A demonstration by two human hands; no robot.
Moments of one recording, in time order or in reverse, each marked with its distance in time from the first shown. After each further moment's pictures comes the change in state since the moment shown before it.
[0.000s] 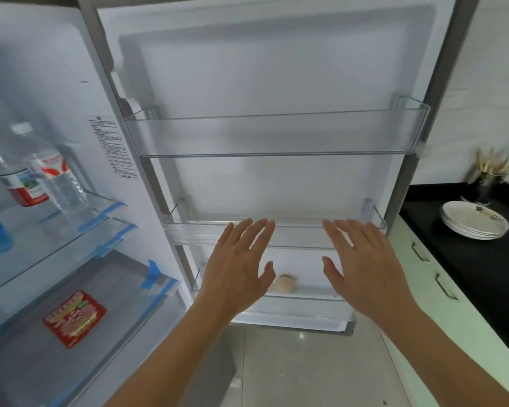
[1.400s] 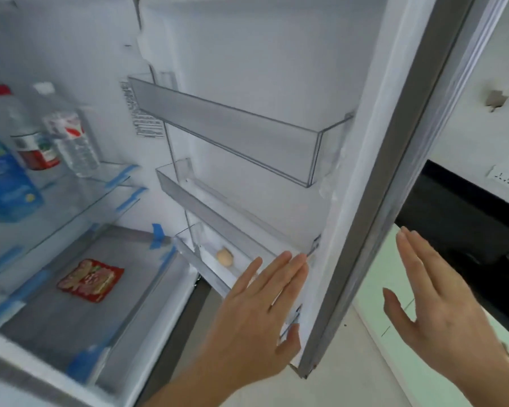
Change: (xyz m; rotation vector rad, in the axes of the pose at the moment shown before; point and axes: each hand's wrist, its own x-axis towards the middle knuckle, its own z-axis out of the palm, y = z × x) left_hand -0.247 -0.002 -0.130 -0.254 -0.074 0.412; right_hand -0.204 -0.167 -0.186 -0.020 0.041 0.199
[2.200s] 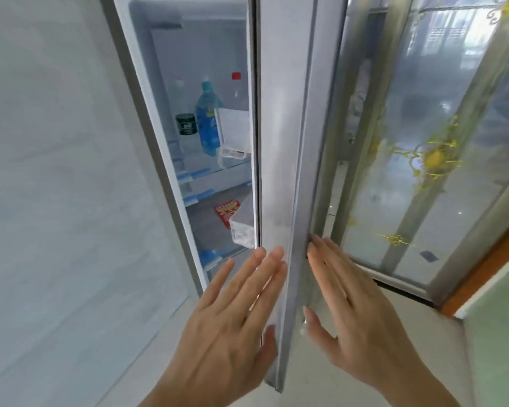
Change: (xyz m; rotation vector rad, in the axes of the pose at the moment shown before) left_hand -0.081 0.121 -0.060 0.475 0.095 -0.660; right_hand 0.034 -0.092 0.032 0.705 0.006 -0.770
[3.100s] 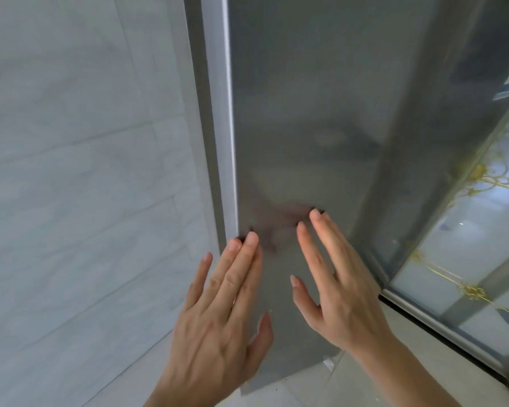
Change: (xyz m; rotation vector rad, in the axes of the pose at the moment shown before) left_hand 0.028 -0.120 0.043 0.184 0.199 -0.356; right_hand 0.153 0.025 0.151 0.196 0.096 -0.167
